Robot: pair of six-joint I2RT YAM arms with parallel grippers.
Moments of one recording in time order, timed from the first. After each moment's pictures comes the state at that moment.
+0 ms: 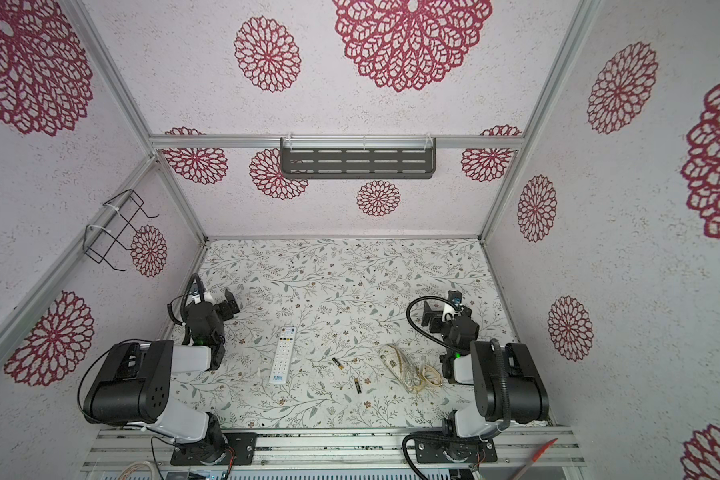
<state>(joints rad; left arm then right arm) 0.08 1.56 0.39 0.92 -0.36 -0.08 -0.03 1.53 0.24 1.06 -0.07 0.02</state>
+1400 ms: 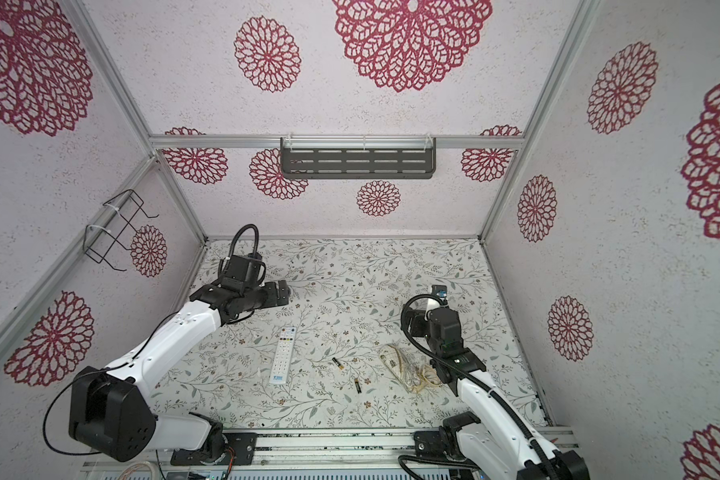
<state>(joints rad) -0.35 1.42 1.12 -0.62 -0.05 -0.43 0.37 0.90 0.46 -0.03 0.15 0.30</state>
